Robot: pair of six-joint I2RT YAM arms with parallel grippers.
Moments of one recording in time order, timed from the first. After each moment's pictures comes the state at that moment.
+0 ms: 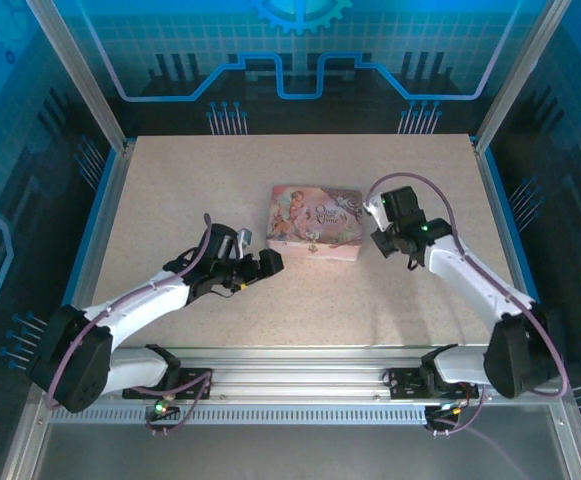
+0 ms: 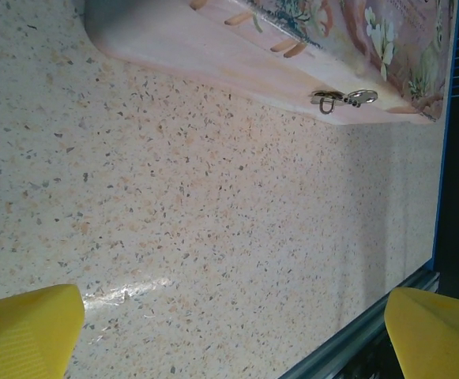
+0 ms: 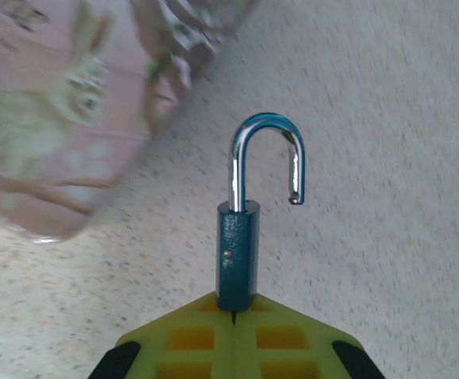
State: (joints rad) left arm -0.48 1.24 0.62 -0.18 0.39 -0.86; right arm 0.34 1.34 0.98 -0.63 0.25 -0.26
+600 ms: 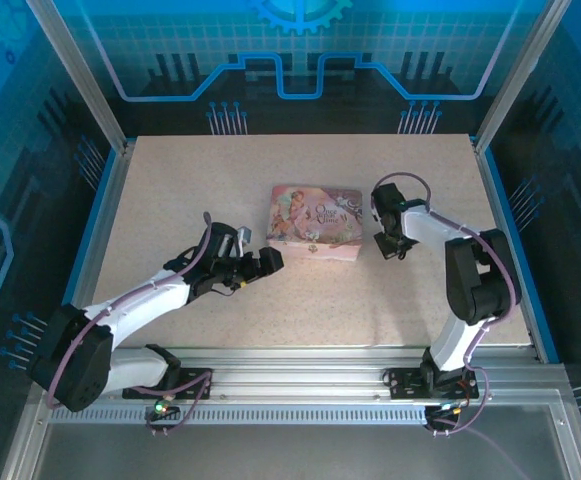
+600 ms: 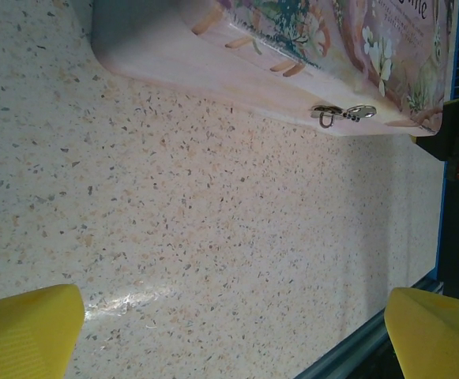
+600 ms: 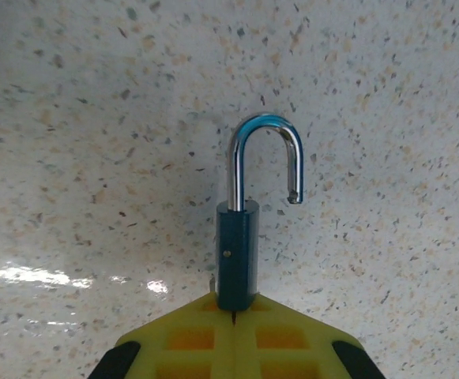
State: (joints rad) left arm -0.48 1.25 0.63 -0.18 0.37 -0.87; right arm 0.24 1.75 1.10 -0.73 0.33 -0.09
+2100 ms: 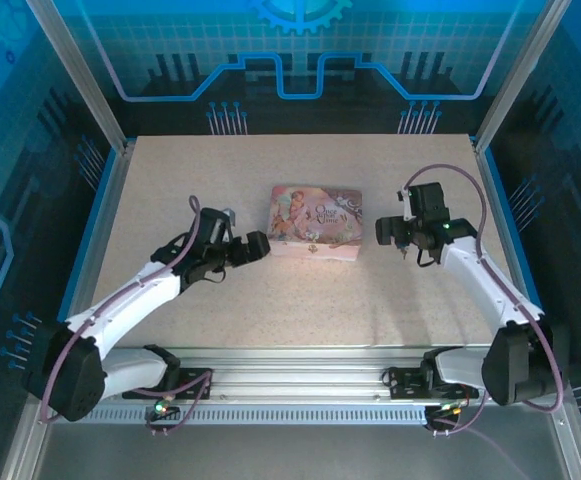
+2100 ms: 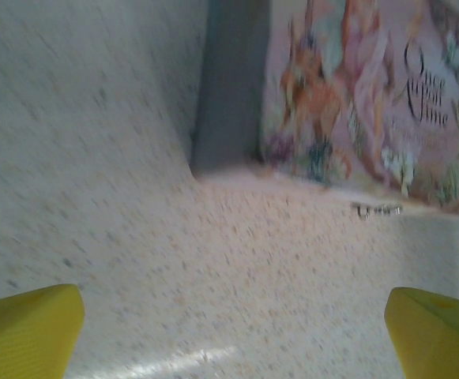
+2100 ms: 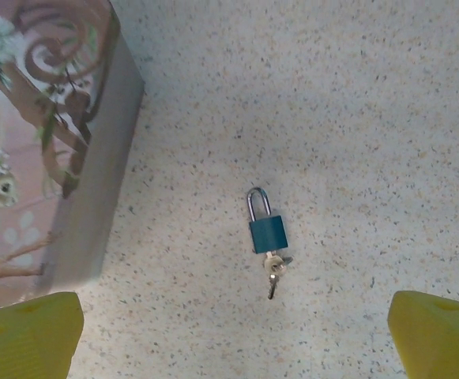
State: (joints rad) left arm -0.43 1.19 0.80 -0.41 0.08 -0.72; right arm 0.18 1.25 0.95 -0.60 0.11 0.09
